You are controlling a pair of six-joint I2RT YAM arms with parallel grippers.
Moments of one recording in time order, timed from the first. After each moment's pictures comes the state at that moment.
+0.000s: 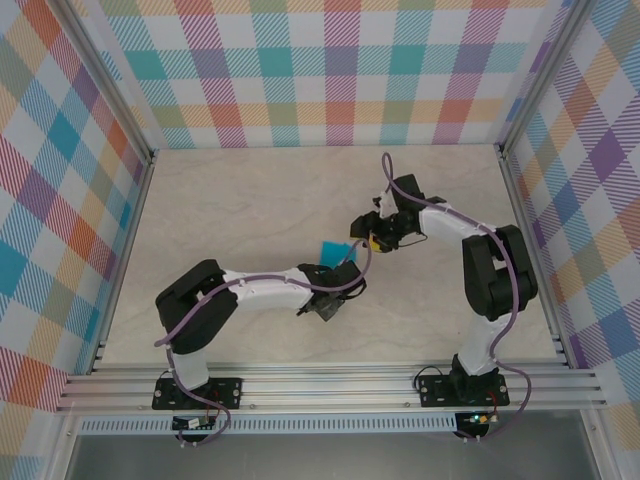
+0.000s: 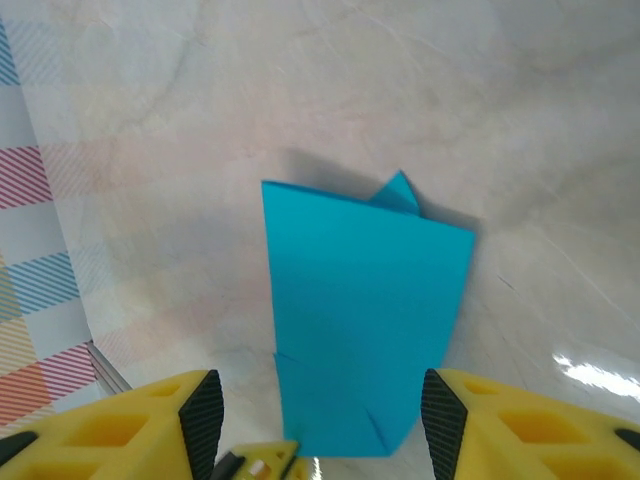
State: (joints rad) left arm -1.02 1.81 1.10 -0.58 -0.34 -0.16; right arm 0.33 1.84 1.20 -0.49 -0.67 0.55
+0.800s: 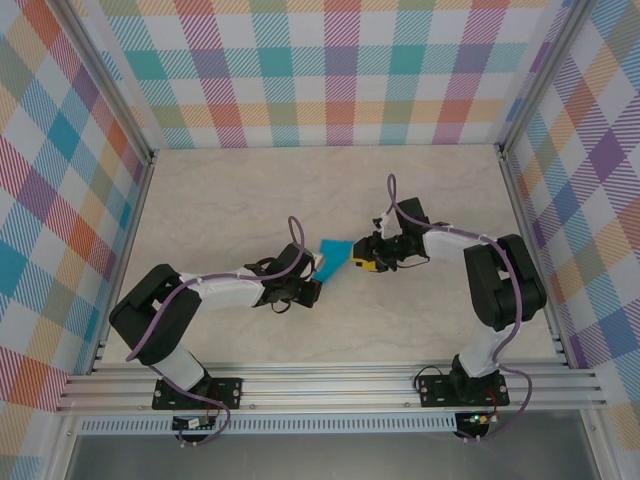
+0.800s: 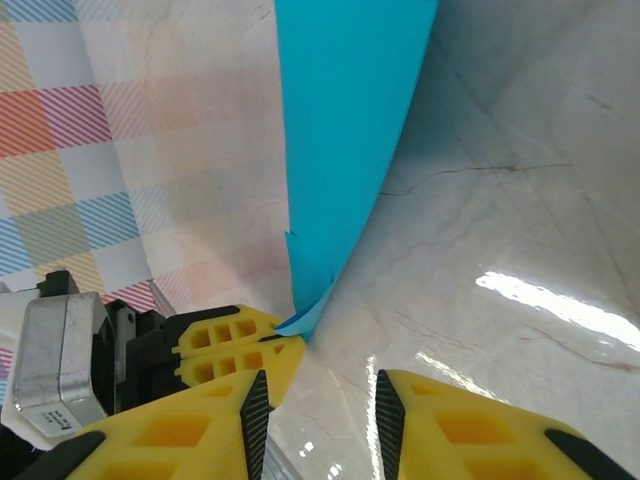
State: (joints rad) left arm -0.75 1.61 0.76 -0.13 0.13 -0.36; right arm 0.34 1.76 0.95 -0.26 -0.87 0.63
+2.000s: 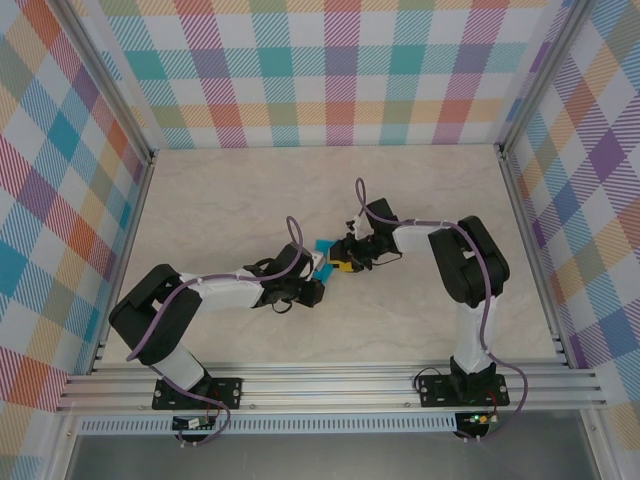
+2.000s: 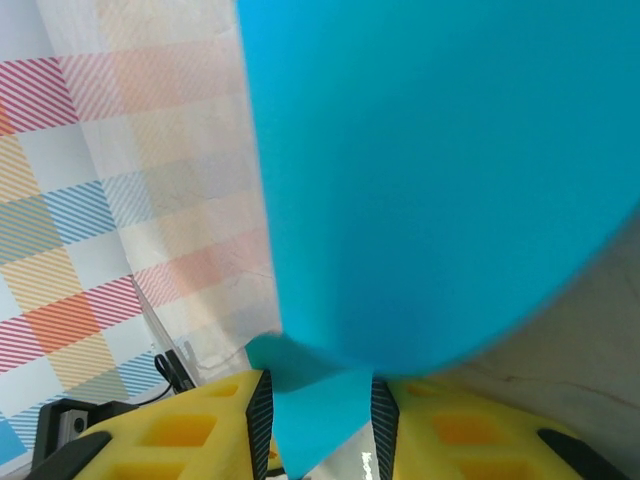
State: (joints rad) left arm -0.75 1.61 0.74 -0.08 0.18 -0.38; right arm 0.47 2.01 1.11 -0.18 -0.84 0.70
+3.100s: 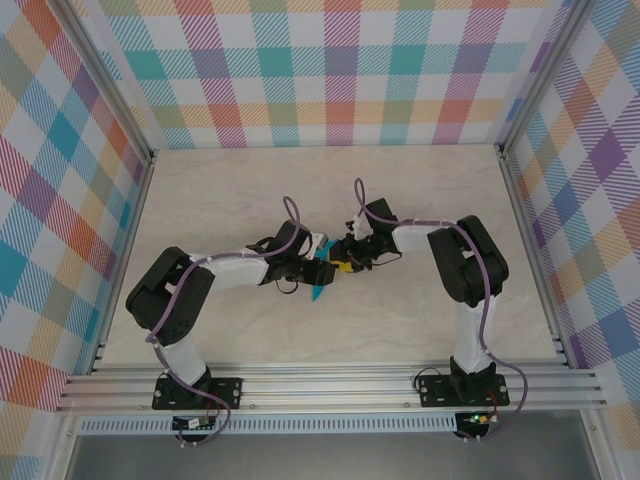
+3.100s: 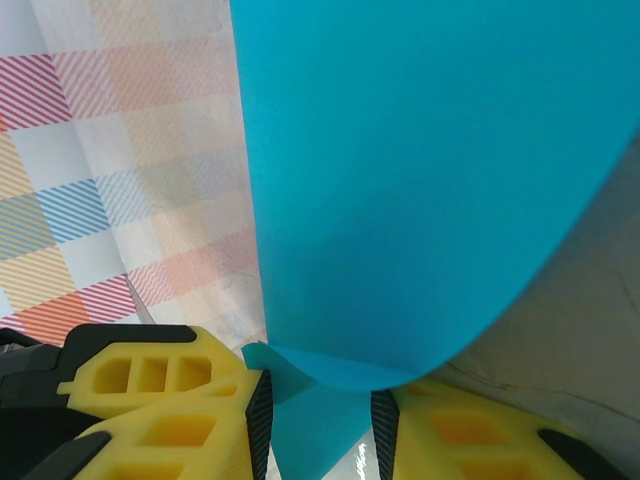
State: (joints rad) left arm -0.63 1.75 0.91 -0.08 0.37 -0.40; right arm 0.47 2.01 1.12 -0.18 -0.84 0.69
